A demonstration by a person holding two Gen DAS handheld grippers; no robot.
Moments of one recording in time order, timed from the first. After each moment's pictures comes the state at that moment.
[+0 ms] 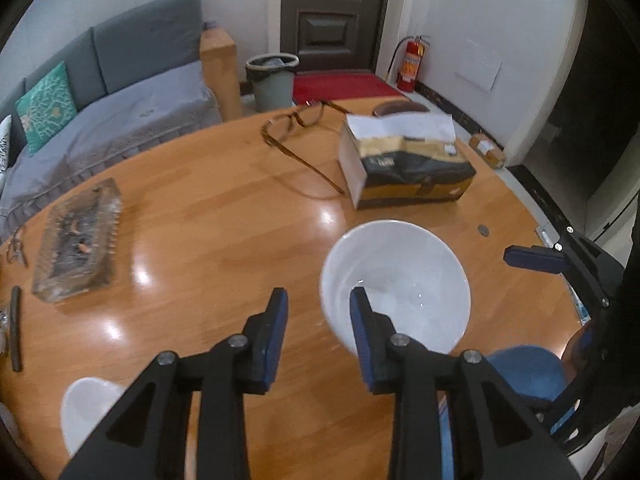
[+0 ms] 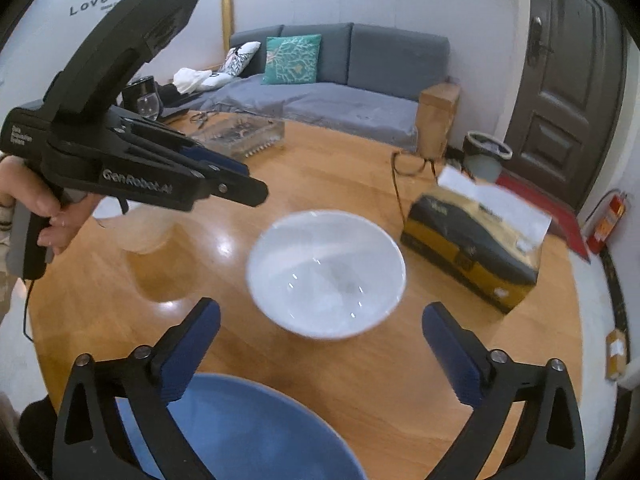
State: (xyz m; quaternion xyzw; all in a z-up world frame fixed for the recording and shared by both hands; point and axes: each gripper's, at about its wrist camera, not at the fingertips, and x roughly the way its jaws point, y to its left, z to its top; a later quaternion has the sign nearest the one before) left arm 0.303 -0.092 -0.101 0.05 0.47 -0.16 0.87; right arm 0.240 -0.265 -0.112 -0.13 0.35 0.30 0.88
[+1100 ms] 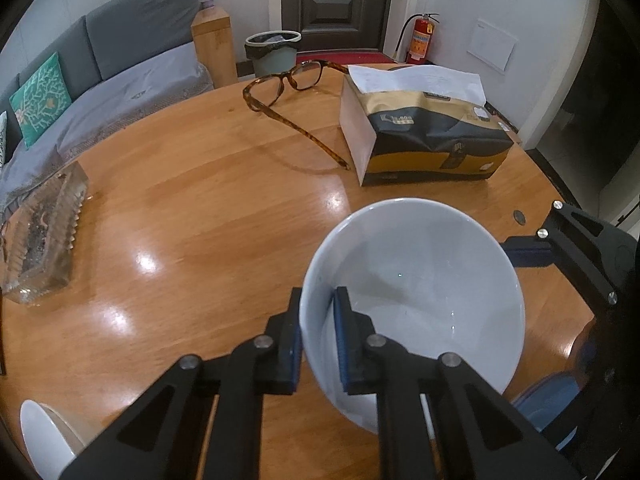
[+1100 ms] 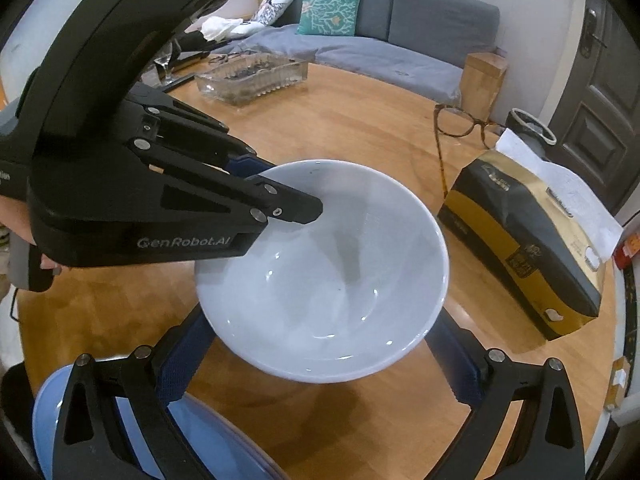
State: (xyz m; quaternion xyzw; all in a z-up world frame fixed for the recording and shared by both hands) left arm 0.331 -0.112 -0.151 0.06 0.49 -0.15 0.86; right arm 0.294 -0.236 -0.157 -0.18 0.42 0.35 0.82
